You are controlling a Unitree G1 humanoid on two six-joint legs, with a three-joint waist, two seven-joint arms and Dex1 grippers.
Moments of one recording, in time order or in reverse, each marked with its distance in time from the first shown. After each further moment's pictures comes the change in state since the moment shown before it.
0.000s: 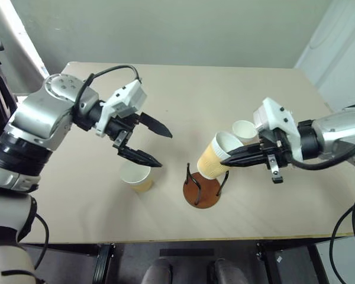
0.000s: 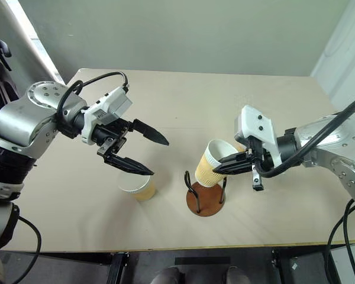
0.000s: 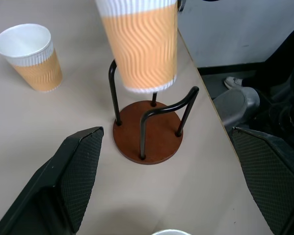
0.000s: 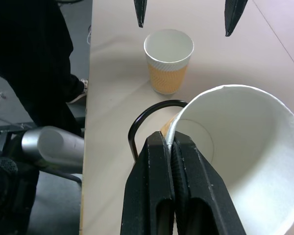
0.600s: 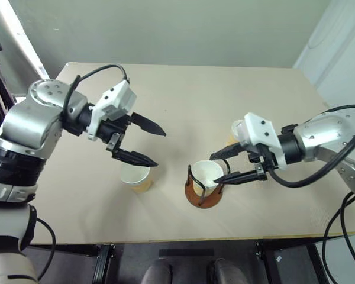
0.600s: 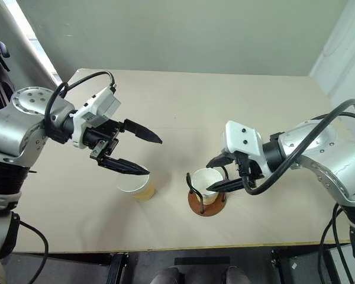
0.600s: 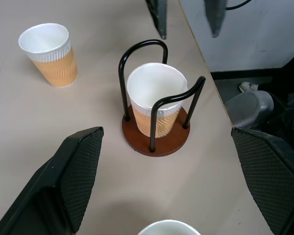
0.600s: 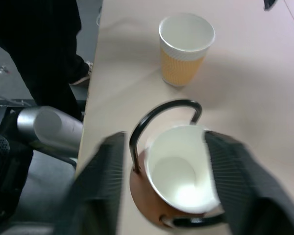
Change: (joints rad) left arm 0.130 -0.022 0.182 -0.069 0.091 0.063 0.000; right arm 0.002 0.044 0.085 -0.003 -0.131 -0.086 0.059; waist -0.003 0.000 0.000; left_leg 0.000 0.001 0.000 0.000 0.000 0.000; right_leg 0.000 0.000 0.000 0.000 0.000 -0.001
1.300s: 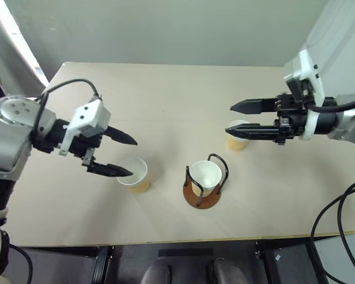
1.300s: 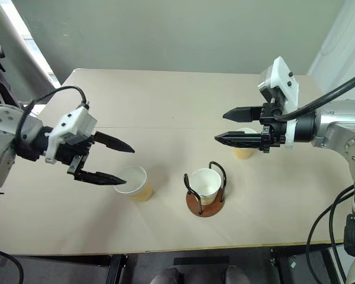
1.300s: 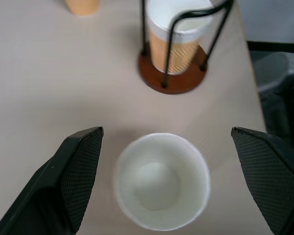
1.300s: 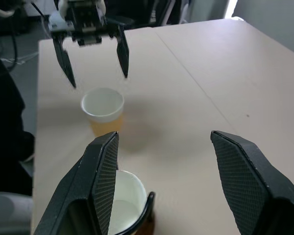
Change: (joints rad) left arm 0.259 0.151 0.176 -0.125 0.092 0.002 0.014; right arm -0.039 0.052 -0.334 0.129 0.160 0.148 -0.175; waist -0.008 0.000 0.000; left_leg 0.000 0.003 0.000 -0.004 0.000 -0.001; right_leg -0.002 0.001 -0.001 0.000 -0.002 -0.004
